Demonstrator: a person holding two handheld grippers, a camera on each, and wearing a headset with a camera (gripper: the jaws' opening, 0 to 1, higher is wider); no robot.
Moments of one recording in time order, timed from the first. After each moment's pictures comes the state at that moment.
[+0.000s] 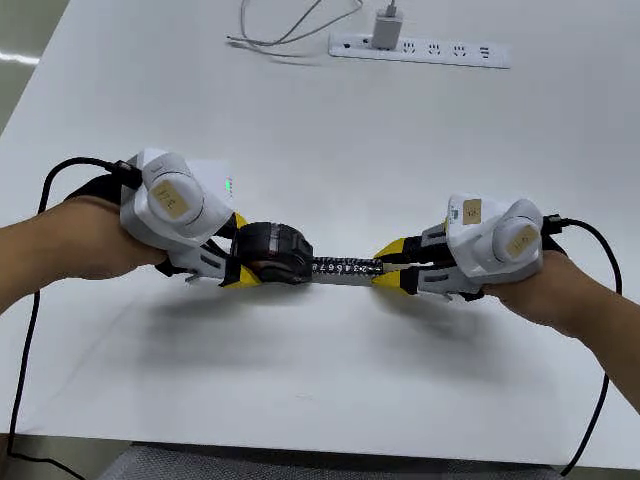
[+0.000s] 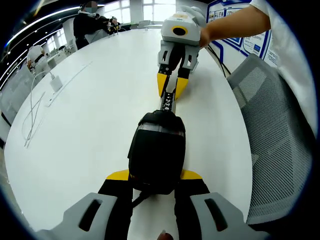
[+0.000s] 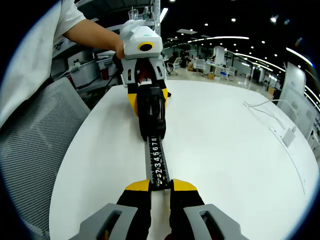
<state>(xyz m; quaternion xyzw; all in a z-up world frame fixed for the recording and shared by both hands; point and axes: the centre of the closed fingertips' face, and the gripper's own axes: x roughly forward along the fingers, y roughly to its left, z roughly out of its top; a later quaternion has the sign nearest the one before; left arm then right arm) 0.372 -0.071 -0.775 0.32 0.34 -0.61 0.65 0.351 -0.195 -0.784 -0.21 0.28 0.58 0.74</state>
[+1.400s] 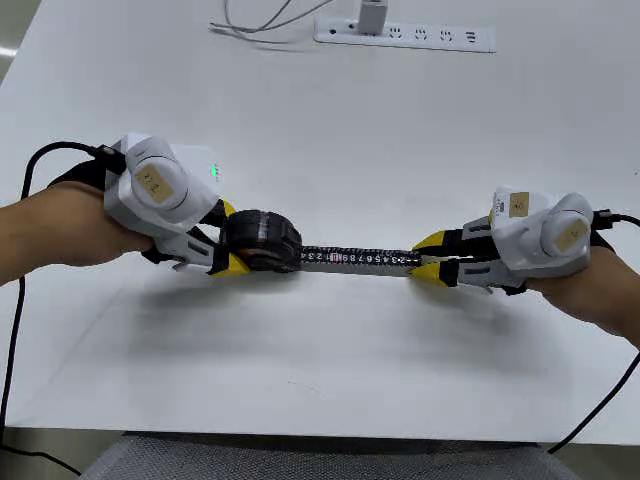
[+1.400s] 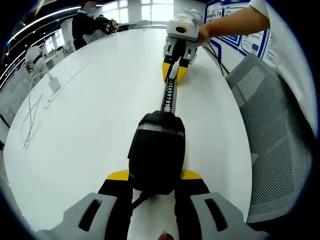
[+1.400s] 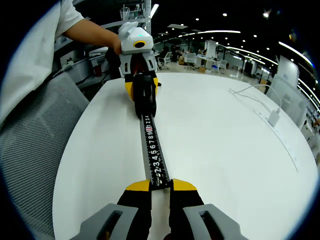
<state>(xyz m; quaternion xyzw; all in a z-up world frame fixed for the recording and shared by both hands) 0.371 -0.072 -0.774 0.32 0.33 -0.61 0.64 0.340 -0.255 -0.786 -0.22 0.30 0.54 0.75</state>
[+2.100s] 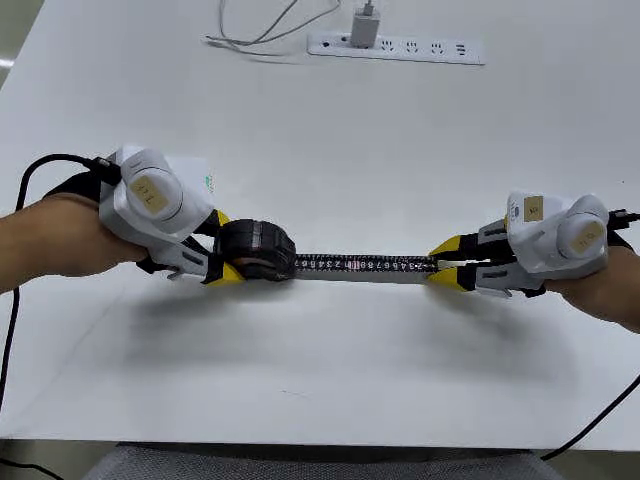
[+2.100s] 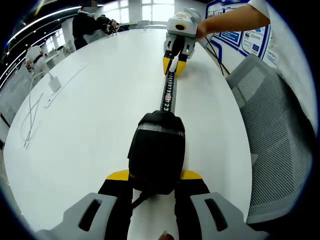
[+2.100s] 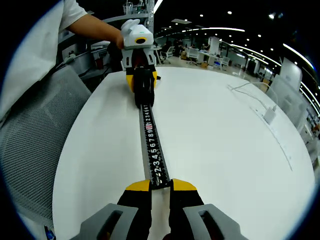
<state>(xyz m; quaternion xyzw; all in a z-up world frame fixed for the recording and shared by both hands) 0.372 -0.072 -0.773 0.32 0.34 -0.61 0.64 0.340 -0.285 -0.782 -0.25 0.32 0.54 0.74</state>
